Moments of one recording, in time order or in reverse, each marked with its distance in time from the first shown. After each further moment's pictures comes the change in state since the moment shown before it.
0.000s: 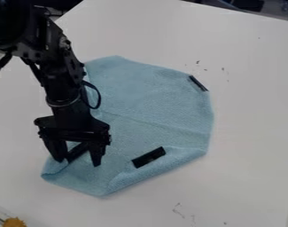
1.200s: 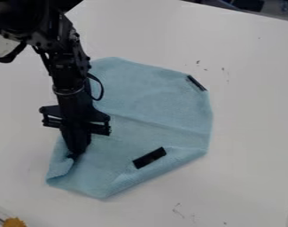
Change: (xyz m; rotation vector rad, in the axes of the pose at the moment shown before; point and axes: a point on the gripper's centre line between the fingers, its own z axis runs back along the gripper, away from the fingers) arm 0.020 0.007 -0.001 0.047 0.049 -0.040
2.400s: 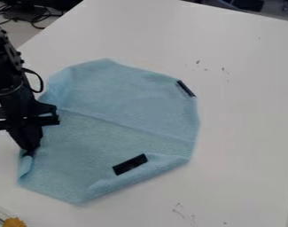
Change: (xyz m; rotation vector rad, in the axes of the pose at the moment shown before) arm -0.012 0.082 -0.004 -0.013 -0.077 0.315
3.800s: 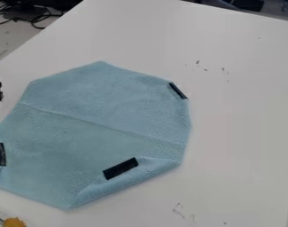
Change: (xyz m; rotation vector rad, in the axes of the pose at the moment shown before) arm 0.031 0.076 0.052 0.281 -0.108 -0.050
